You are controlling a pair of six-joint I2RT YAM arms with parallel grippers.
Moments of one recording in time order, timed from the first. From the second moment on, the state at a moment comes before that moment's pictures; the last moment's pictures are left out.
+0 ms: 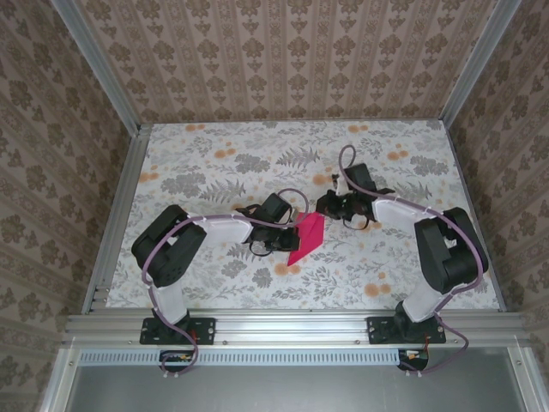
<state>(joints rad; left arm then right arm) -0.85 1.82 0.96 -0.20 0.38 -0.65 0.33 1.65 0.89 -0.18 -0.48 0.64</state>
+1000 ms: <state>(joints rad) -0.84 1.72 0.89 -0.15 0.45 -0.71 0.46 1.80 0.84 -0.05 -0.49 0.79</state>
